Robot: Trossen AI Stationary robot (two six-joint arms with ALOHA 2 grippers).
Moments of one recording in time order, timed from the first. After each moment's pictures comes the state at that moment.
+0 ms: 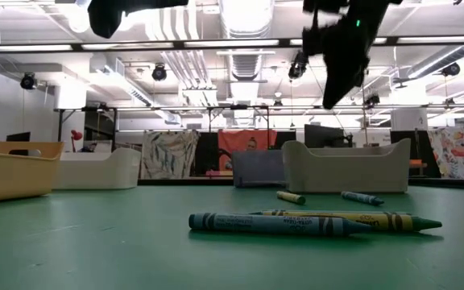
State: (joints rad) left arm -0.55 1.38 0.75 0.49 -0.98 -0.34; right arm -0.18 1.37 1.12 -0.86 0.05 0.22
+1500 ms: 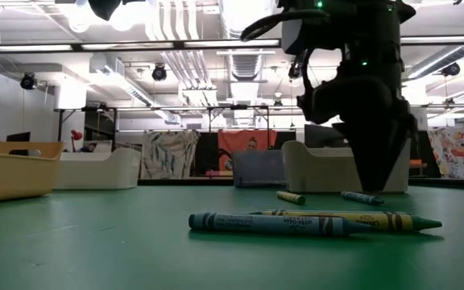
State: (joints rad) left arm -0.55 1.33 0.75 0.48 -0.99 -0.09; right arm 0.22 1.81 1.14 -0.81 -0.03 0.96
